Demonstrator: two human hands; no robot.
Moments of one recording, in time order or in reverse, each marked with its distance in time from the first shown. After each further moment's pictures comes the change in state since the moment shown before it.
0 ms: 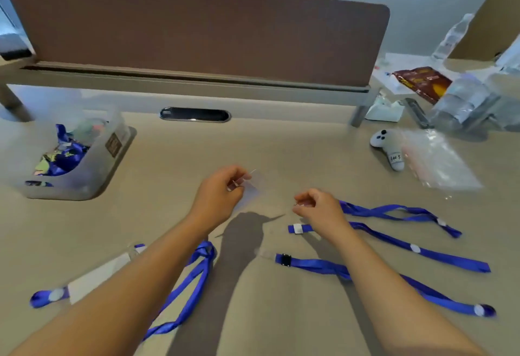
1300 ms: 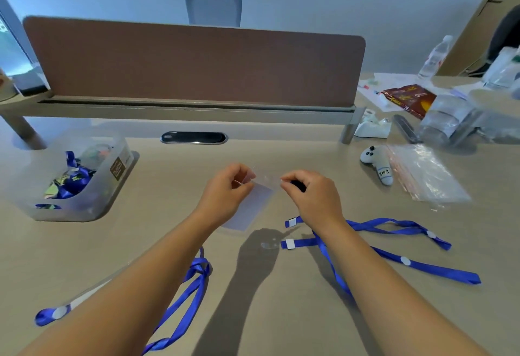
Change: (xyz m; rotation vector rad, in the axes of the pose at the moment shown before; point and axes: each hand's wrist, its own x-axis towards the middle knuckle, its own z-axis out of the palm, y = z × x) left_hand 0.007 0.047 -0.006 -0.120 -0.048 0.011; right_hand -0.022 -0.057 -0.030 -0.101 0.267 -0.362
